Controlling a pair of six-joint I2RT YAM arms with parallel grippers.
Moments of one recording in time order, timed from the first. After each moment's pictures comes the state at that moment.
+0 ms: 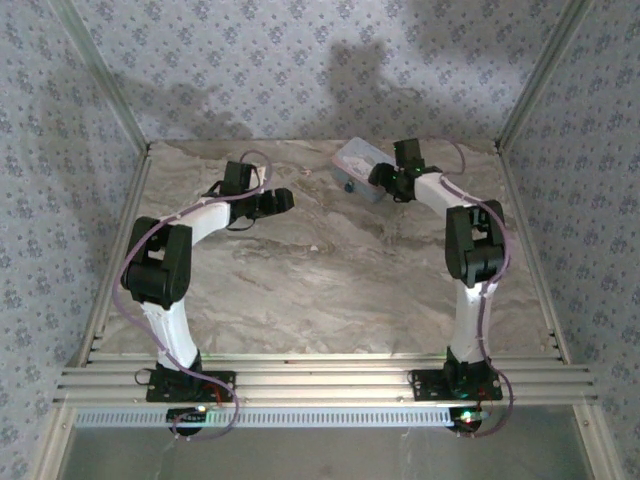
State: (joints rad) left arm -0.29 1.90 1.25 -0.15 0.40 -0.45; right arm 0.21 2.08 1.55 -0.34 -0.06 0.58
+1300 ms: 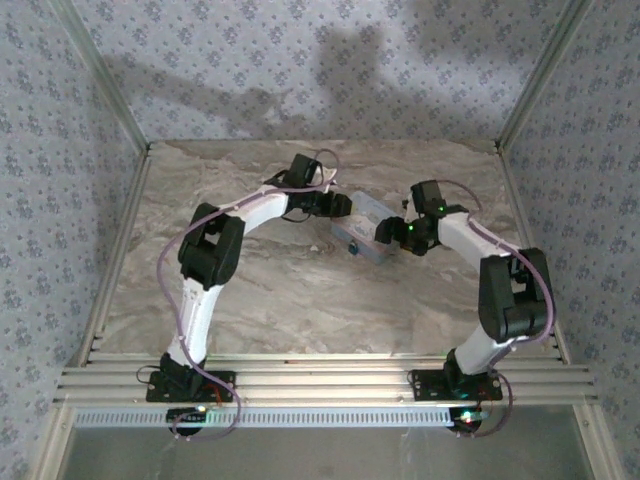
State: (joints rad) left arm -0.54 2.24 1.70 -0.29 0.59 -0.38; right arm 0.20 1.64 1.06 -0.56 -0.33 0.43
